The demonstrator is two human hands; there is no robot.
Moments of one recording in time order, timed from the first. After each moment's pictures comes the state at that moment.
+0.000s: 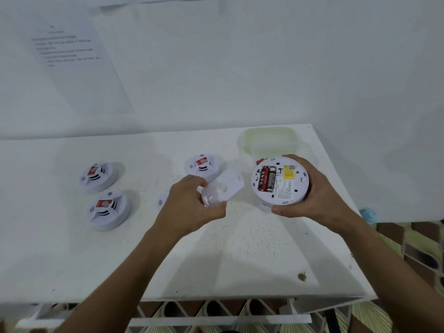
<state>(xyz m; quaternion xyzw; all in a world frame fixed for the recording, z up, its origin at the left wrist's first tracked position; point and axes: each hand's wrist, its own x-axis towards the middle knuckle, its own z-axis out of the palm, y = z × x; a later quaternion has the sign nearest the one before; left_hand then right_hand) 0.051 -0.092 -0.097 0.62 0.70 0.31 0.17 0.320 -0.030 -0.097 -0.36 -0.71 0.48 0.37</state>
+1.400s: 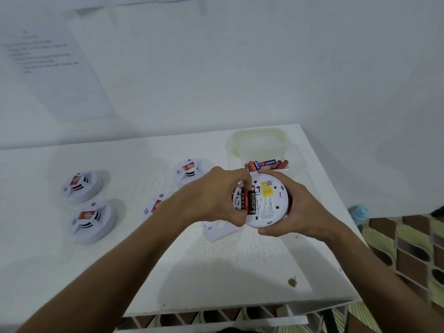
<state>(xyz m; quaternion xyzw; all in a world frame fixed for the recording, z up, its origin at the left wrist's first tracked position) 0.105 -0.046 -0.050 0.79 0.55 0.09 0.24 0.321 -0.029 -0.111 -0.35 -0.72 0.50 0.32</state>
